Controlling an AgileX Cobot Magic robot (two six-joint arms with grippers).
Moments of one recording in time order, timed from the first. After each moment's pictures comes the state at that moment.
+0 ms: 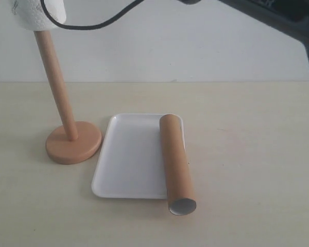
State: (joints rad) left arm -0.01 0.00 0.00 0.03 0.31 -0.01; right arm 0.86 2.13 -2.22 -0.77 -0.04 0.80
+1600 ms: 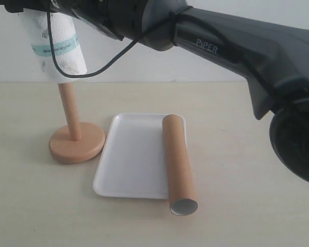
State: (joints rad) left arm -0.01 0.00 0.00 0.03 0.31 -0.01; right arm 0.86 2.26 -2.22 -0.75 0.08 0.79
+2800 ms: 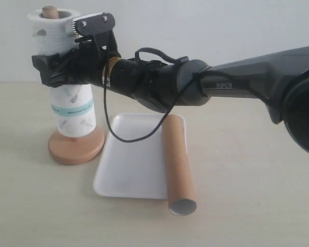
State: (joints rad) left arm -0.01 0.00 0.00 0.03 0.31 -0.01; right arm 0.74 2.26 -1.69 -0.60 -0.58 0.65
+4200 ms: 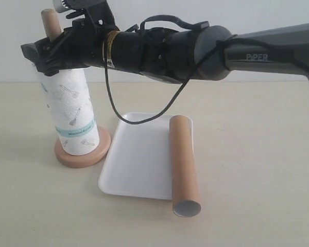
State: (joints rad) left arm -0.01 0.00 0.00 0.03 0.31 -0.01; right arm 0.74 2.12 -1.67 -0.93 -0.47 0.88
